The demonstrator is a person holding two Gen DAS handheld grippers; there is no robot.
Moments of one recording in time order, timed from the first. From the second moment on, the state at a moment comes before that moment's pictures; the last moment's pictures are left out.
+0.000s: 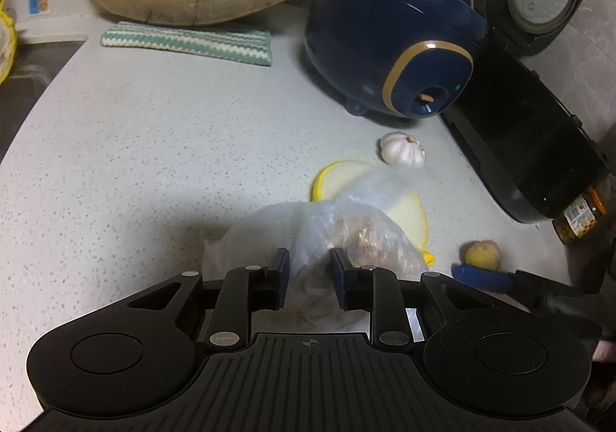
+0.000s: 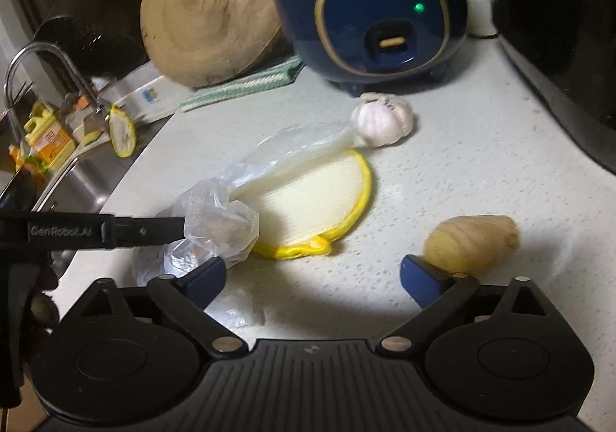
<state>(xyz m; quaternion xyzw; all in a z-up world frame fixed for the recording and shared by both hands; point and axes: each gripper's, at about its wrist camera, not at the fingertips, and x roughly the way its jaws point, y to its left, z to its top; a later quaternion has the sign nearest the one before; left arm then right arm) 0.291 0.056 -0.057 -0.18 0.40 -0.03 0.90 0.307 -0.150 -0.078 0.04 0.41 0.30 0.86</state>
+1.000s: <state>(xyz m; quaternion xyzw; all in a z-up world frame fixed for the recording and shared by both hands) 0.269 0.047 -0.043 -0.17 0.38 -0.10 0.90 0.273 -0.150 -0.066 -0.09 0.32 0.18 0.93</state>
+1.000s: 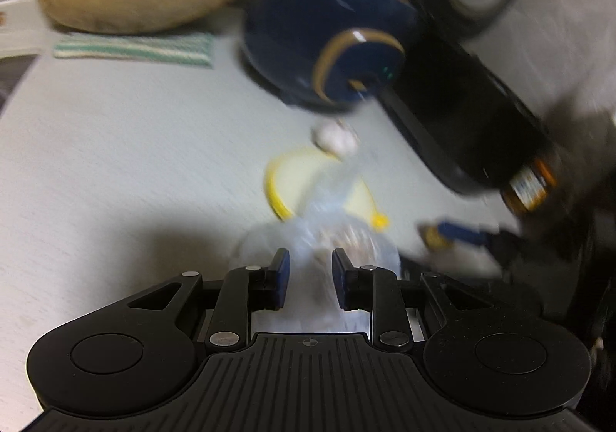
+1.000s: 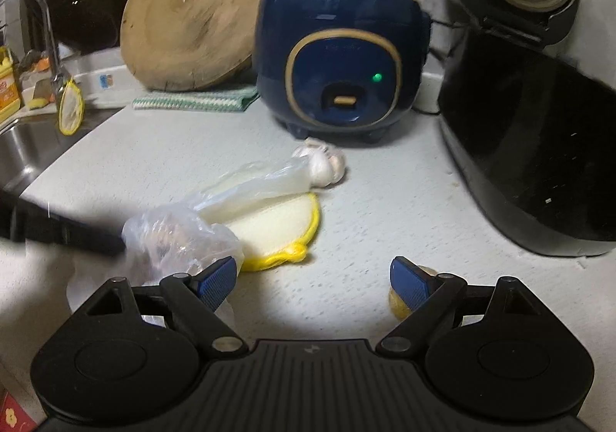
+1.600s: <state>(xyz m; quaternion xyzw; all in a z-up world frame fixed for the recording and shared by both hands) 0.337 0.035 -0.032 -0.17 0.36 -0.07 0.92 0.261 -0.189 -0.066 -0.05 0.32 0.17 0.93</state>
